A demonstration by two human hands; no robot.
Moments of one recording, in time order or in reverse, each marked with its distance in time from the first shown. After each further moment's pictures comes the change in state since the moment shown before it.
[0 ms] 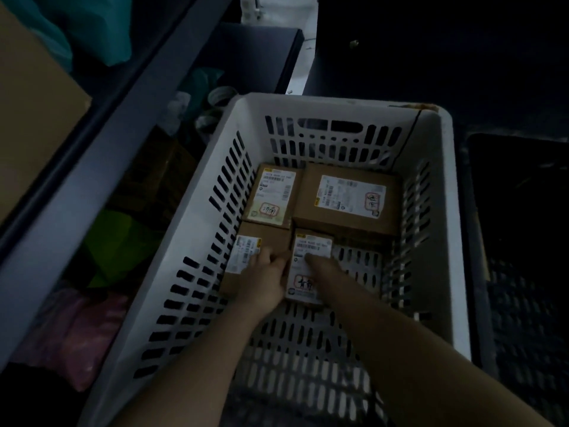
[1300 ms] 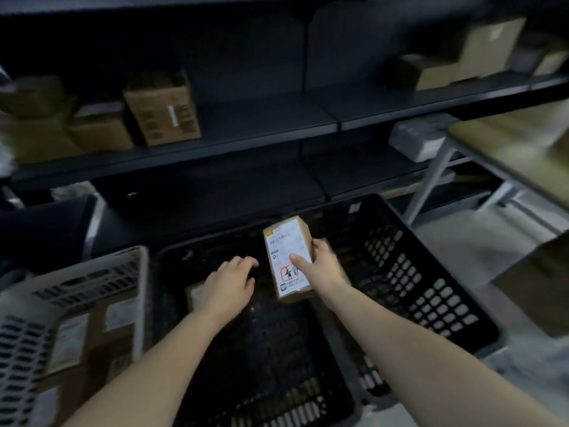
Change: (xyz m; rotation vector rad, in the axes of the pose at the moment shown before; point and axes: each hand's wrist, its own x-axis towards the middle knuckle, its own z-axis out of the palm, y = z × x) left_hand -0.122 0.449 -0.071 0.213 0.221 0.599; right_hand -0.318 -0.010 -0.476 0.055 0.537 -0.618
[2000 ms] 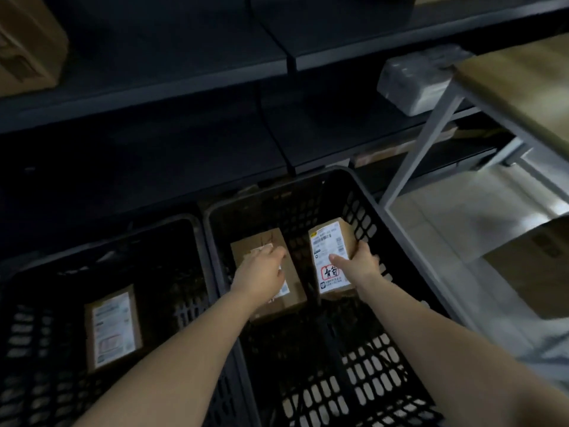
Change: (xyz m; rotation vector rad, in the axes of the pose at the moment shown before) left_hand 0.185 0.136 0.162 -0.071 -0.247 0.083; right_hand 0.195 0.156 -0.142 -0.089 0.115 0.444
